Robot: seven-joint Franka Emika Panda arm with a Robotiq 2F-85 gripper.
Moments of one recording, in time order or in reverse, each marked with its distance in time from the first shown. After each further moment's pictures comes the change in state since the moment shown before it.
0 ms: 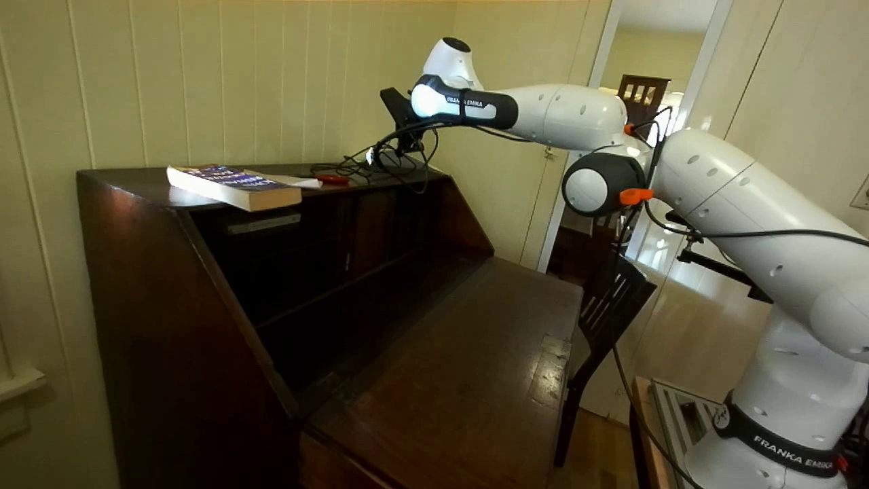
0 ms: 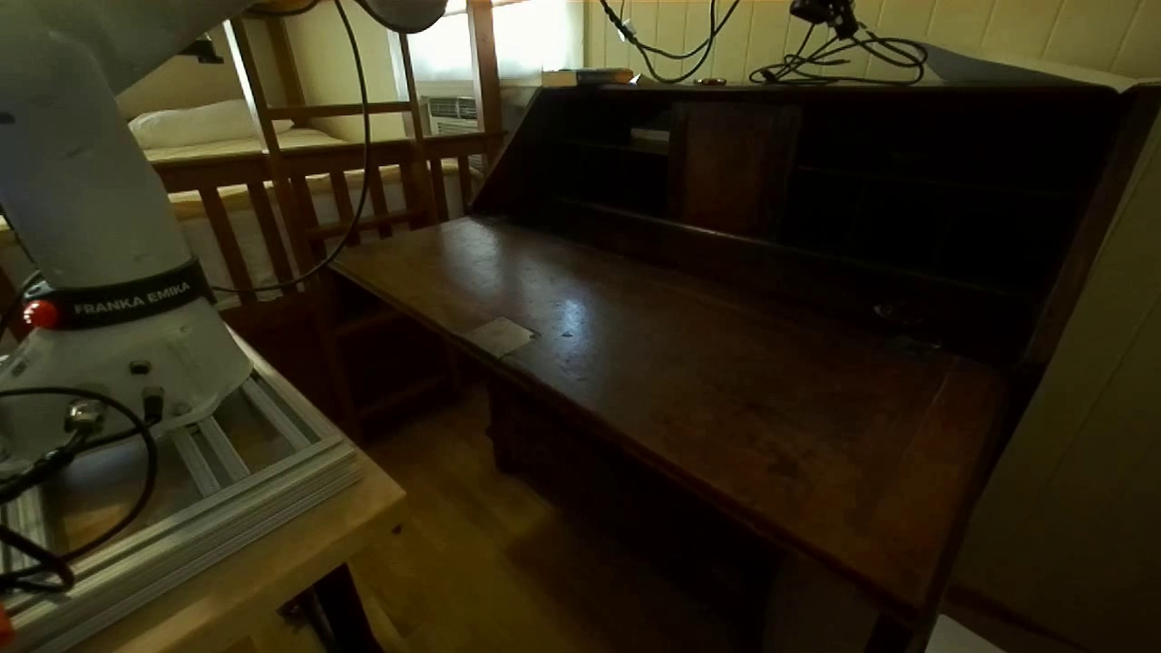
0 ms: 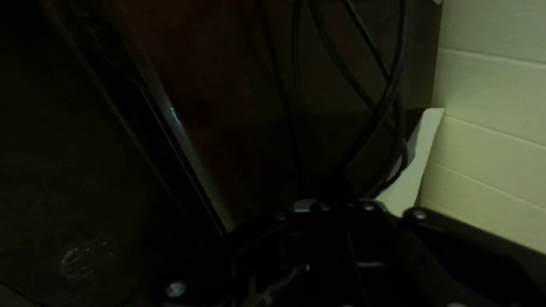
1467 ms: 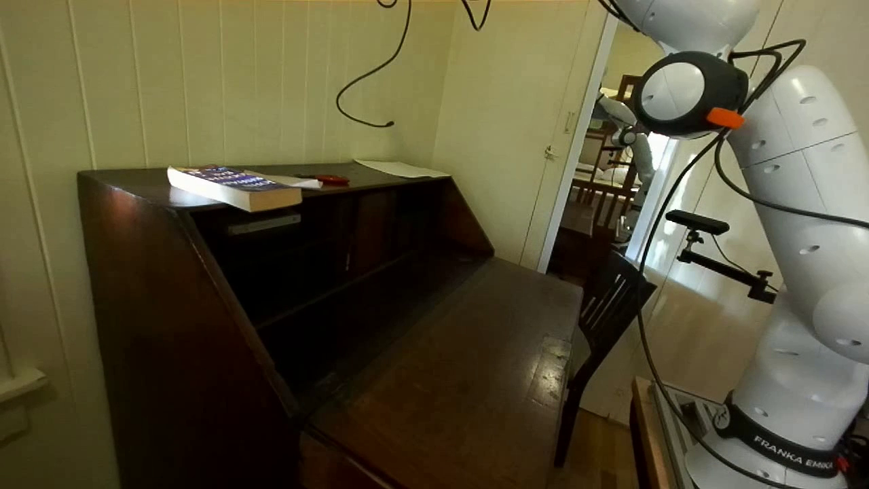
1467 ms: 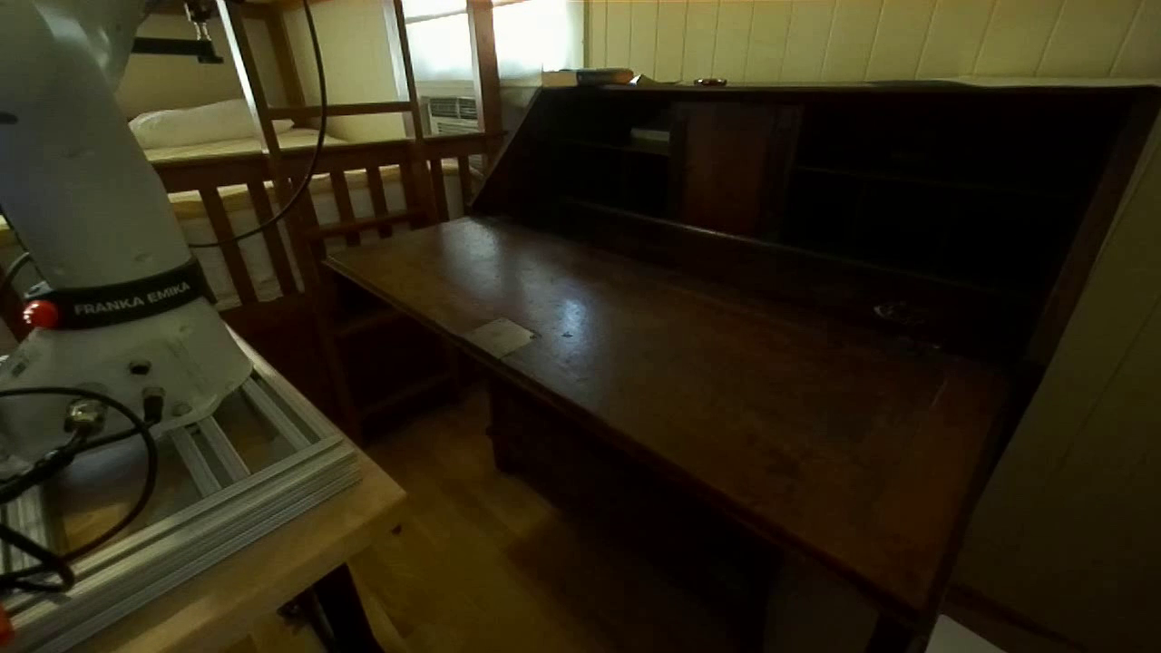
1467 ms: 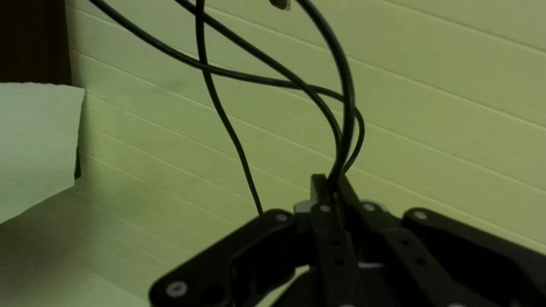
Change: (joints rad) arm 0.017 -0.460 0.164 0.076 0.046 0.091 -0.404
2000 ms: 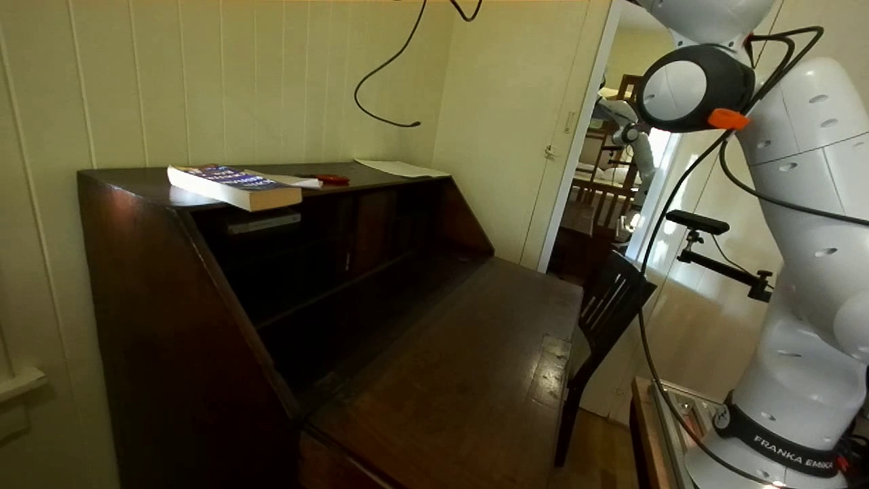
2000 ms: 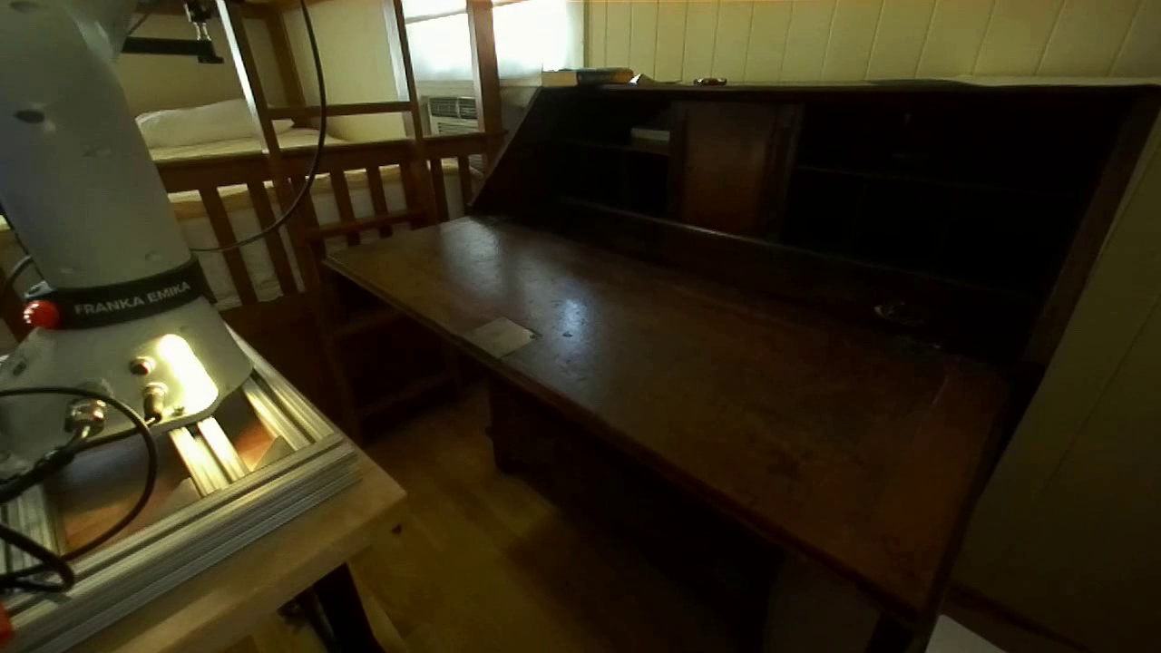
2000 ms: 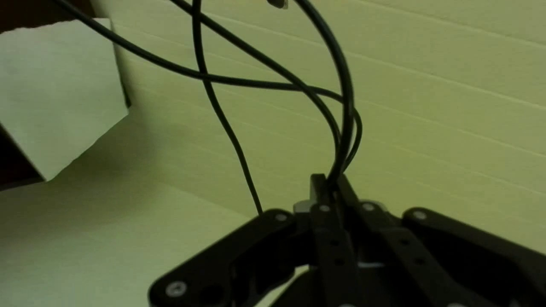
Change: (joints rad) arm 0.147 -0.028 -0.232 0.000 -0.300 -0.118 0.446
